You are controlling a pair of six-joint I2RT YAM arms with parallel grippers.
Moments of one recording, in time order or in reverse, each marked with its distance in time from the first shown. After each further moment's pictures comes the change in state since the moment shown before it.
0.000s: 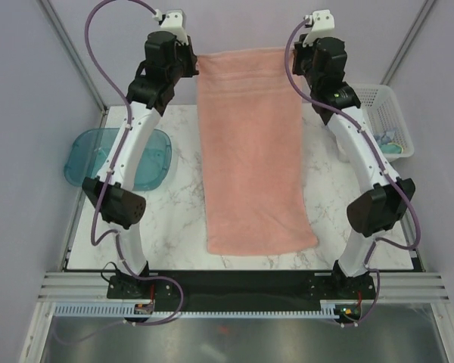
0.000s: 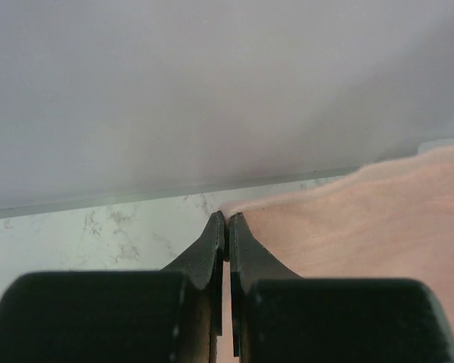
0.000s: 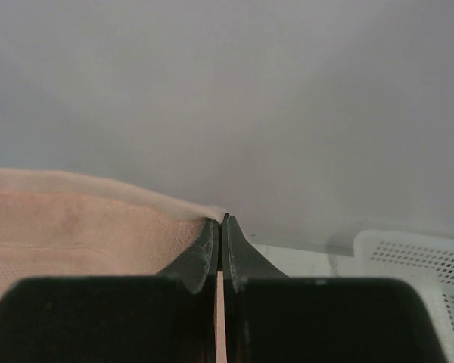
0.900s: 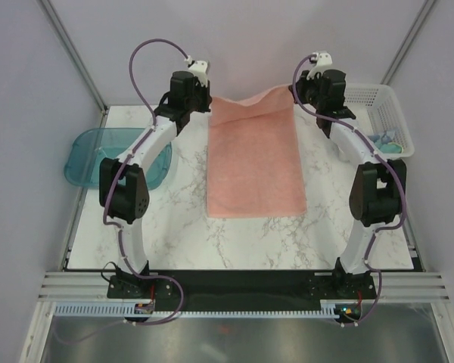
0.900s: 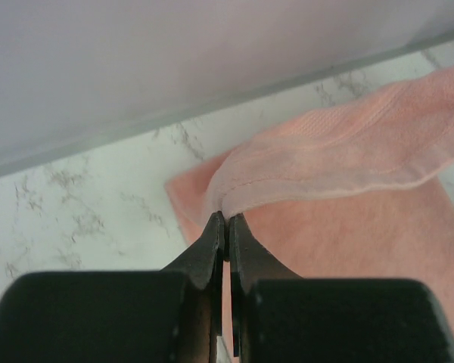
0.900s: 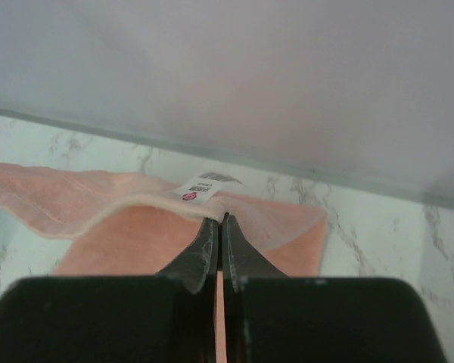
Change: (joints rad) left arm 0.019 0.119 -0.392 0.354 0.169 0.124; right arm -0.182 0.143 -0.309 0.312 -0.422 0.161
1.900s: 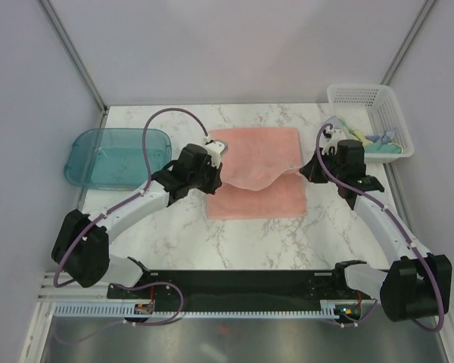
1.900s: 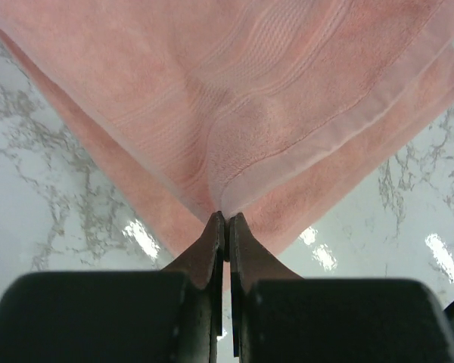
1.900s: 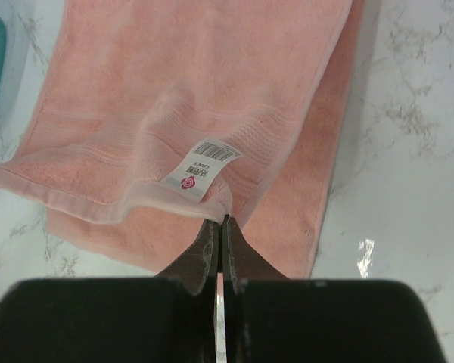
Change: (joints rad) left arm -0.268 -0.636 -0.912 -0.078 0.060 -0.047; right arm -0.017 -0.769 -0.844 -0.396 -0.068 0.115
